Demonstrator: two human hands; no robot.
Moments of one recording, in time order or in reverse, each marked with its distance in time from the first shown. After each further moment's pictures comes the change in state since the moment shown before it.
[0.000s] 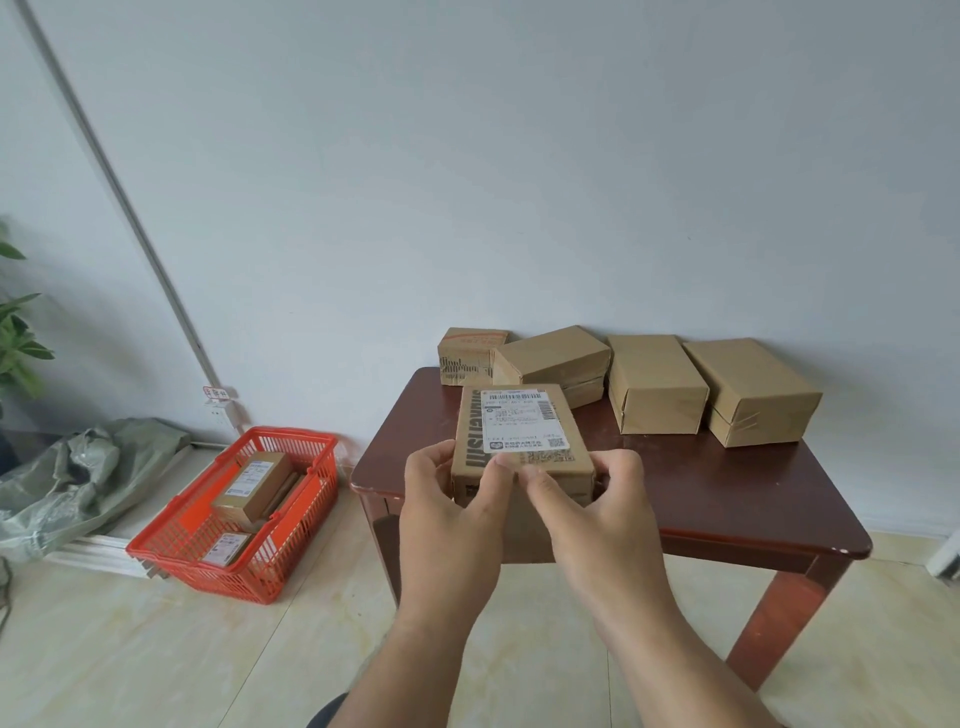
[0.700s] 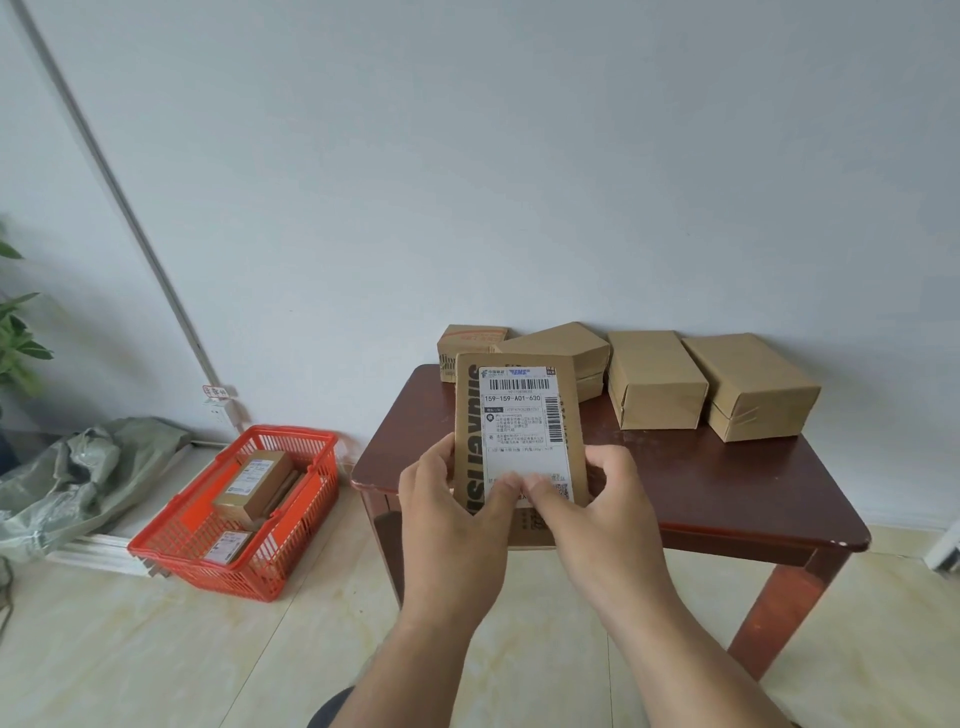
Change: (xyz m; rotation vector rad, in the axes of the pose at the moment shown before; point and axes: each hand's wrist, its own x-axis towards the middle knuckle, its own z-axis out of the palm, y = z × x) left_hand -0.002 -0.010 -0.005 0.200 -0.051 0.075; right_hand 0.004 0.008 -0.002 -0.190 0.005 -0.021
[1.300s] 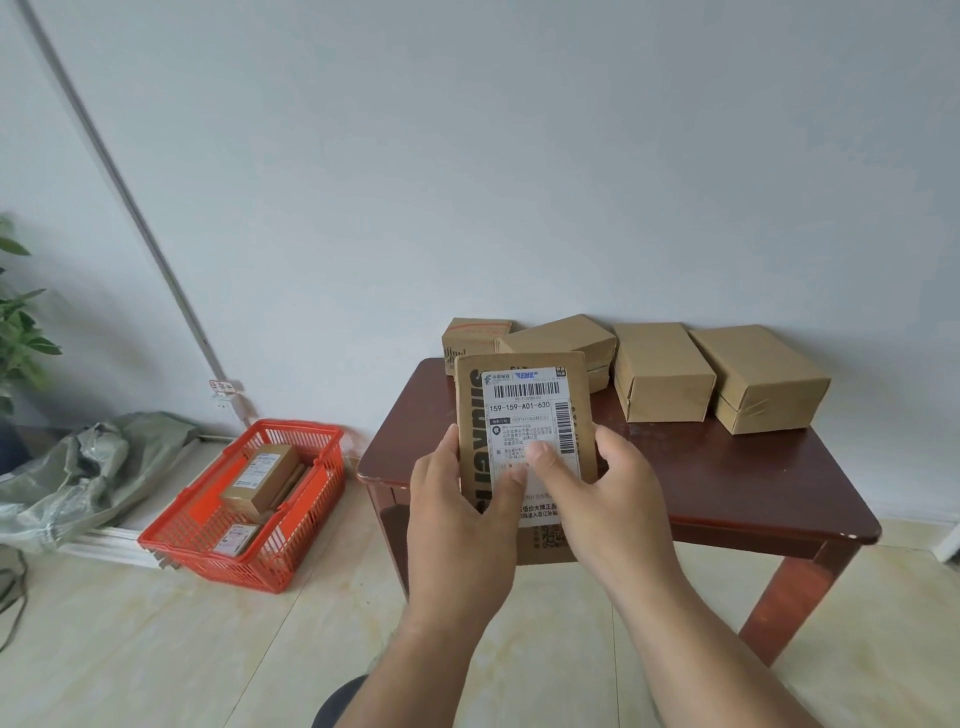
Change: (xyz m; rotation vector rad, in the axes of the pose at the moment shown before) left_hand -0.002 -0.001 -0.002 0.017 -0.020 0.051; right_hand 0.010 -0.002 0.003 -0.075 0.014 -0.097
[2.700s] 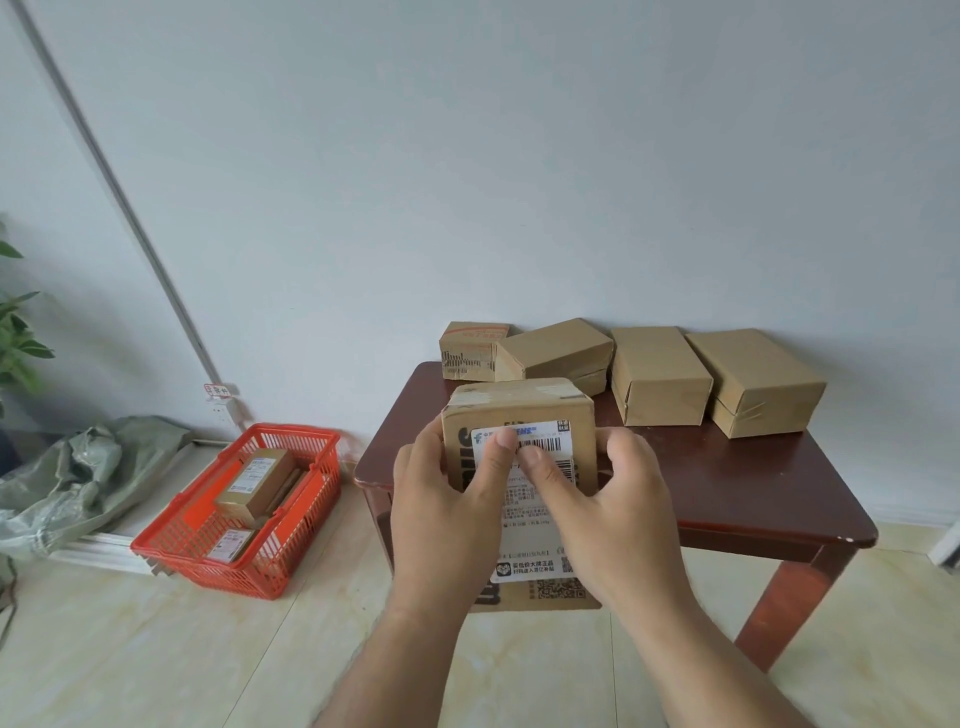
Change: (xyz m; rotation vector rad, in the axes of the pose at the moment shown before) left_hand 0.013 0.011 -0.007 -0.058 0.061 0.043; right_hand -0.013 -0.016 -0.008 -0.010 0.072 -0.106
